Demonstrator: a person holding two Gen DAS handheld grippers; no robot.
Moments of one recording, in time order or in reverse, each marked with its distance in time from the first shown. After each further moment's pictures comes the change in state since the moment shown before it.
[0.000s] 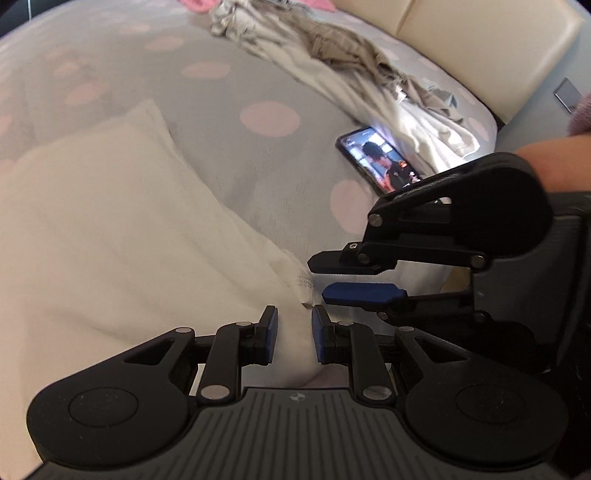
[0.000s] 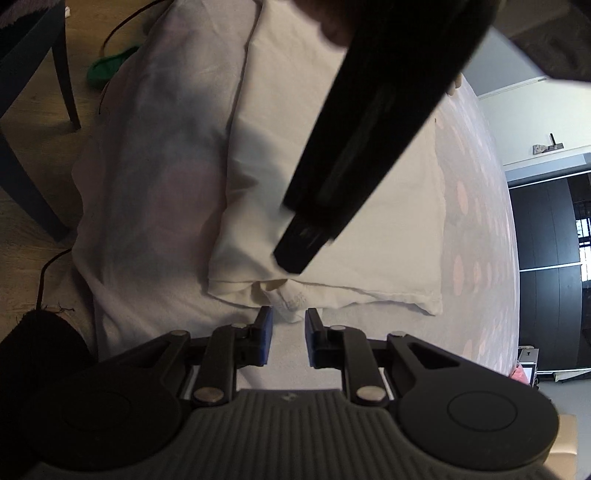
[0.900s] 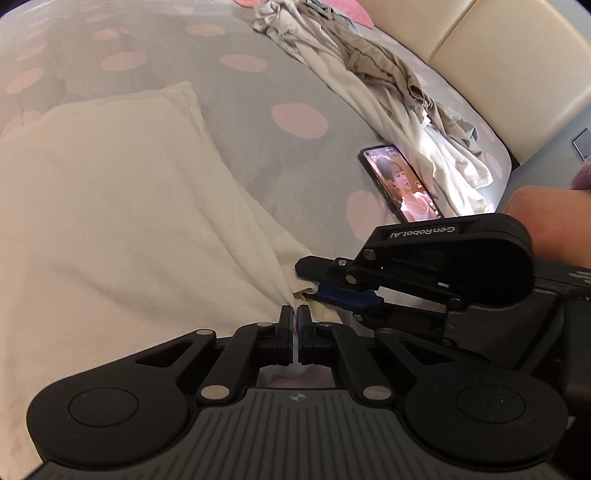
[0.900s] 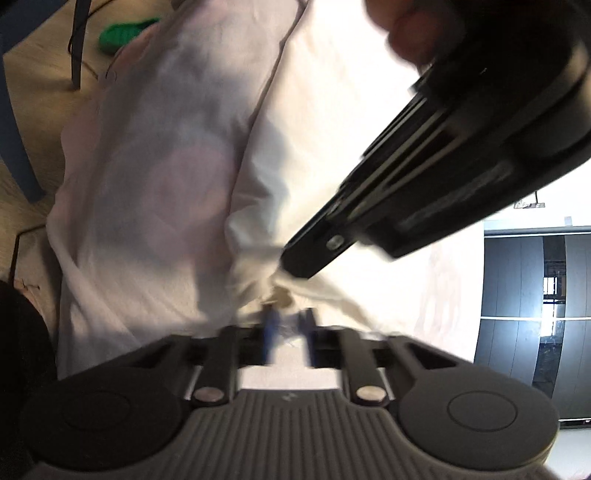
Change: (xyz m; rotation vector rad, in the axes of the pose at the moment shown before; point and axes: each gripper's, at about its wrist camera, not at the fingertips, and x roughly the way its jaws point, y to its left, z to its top) left arm -0.015 0.012 -0.009 -0.154 -0.045 -0.016; right arm 0.022 0.026 0.012 -0.158 -0.023 -0.123
